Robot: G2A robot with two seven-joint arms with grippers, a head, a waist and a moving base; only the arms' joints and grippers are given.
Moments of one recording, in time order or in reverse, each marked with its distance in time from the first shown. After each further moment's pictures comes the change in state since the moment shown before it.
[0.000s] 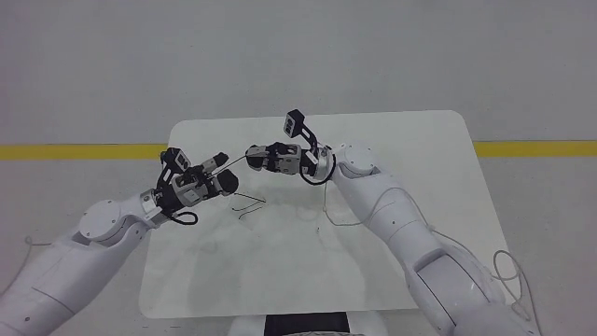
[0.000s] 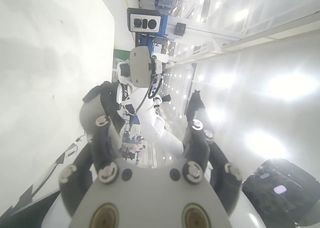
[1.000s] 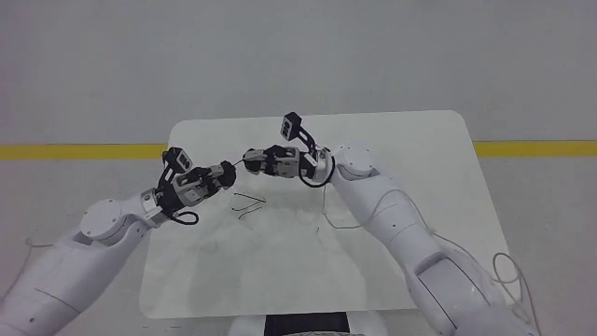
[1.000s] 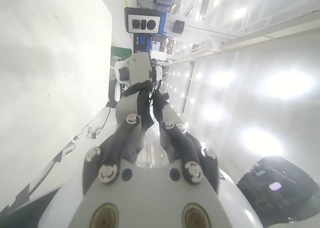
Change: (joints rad) left arm 0.020 -0.040 -0.054 0.005 0.017 0.034 -0.040; right arm -0.017 0.005 -0.014 -0.037 0.016 0.029 0.017
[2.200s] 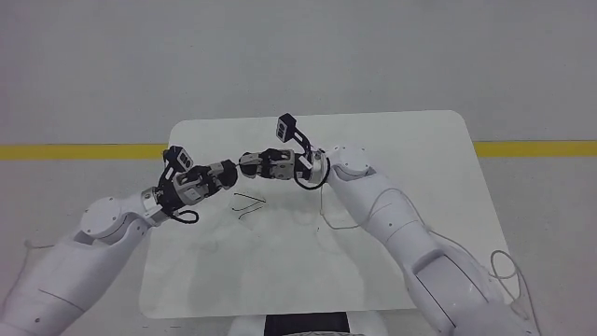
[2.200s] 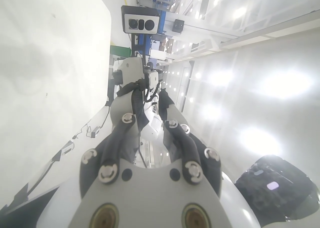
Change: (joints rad) left arm 0.016 -0.043 -0.056 0.007 0.034 0.042 -0.029; right arm 0.018 -0.008 -0.036 0.018 -0.025 -0.022 -0.014
